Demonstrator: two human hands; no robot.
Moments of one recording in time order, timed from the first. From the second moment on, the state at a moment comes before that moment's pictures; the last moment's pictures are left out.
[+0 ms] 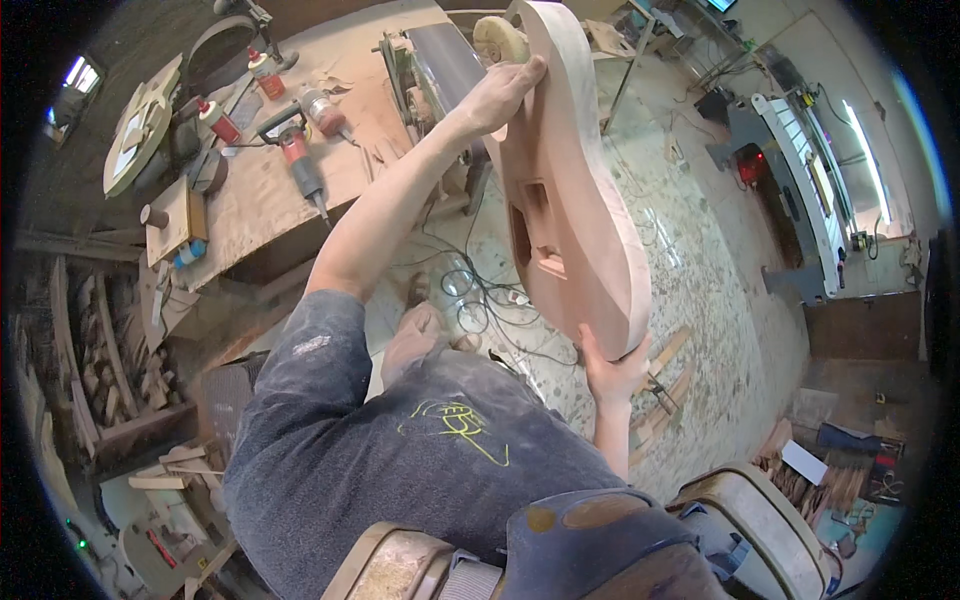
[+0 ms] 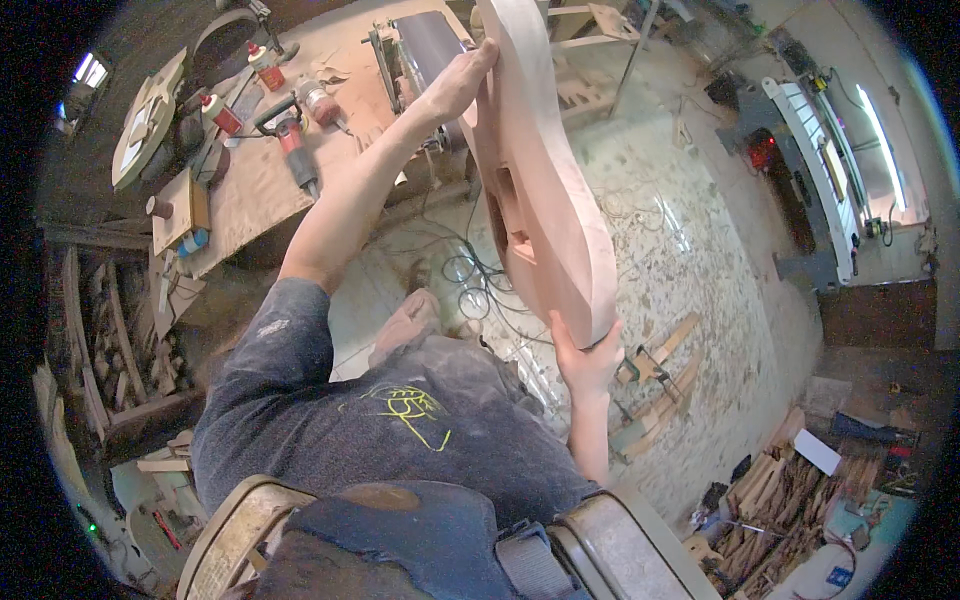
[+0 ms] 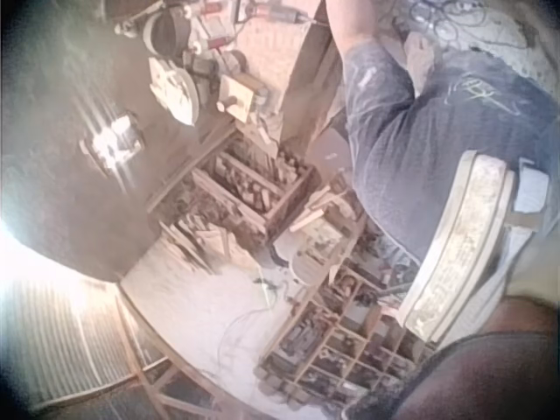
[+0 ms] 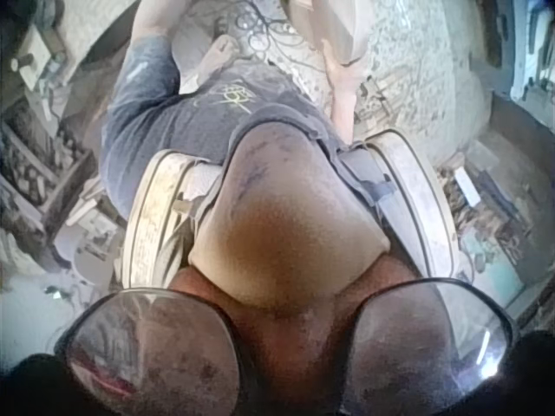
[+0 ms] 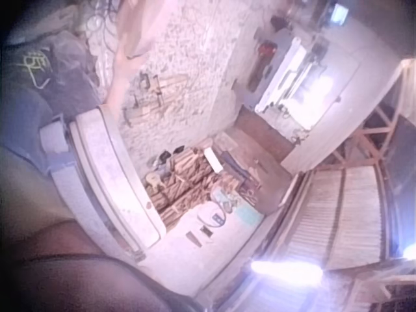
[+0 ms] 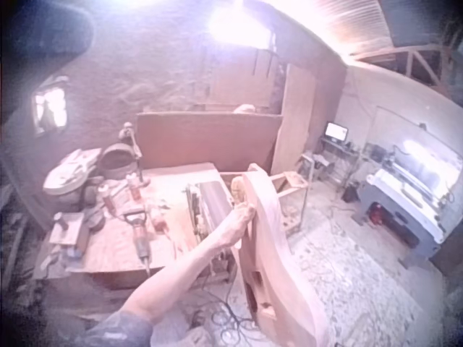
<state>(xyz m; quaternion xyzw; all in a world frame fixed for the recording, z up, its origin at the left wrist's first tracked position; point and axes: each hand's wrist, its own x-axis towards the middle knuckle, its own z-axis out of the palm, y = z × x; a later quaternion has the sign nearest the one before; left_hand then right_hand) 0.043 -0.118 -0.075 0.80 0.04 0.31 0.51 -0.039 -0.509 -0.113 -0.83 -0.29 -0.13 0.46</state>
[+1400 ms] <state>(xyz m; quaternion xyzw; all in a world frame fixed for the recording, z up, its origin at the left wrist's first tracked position) 0.062 -0.085 -0.084 0.69 0.09 0.28 0.66 -0.014 -0.491 -0.040 -0.84 -0.40 -0.12 0.34</state>
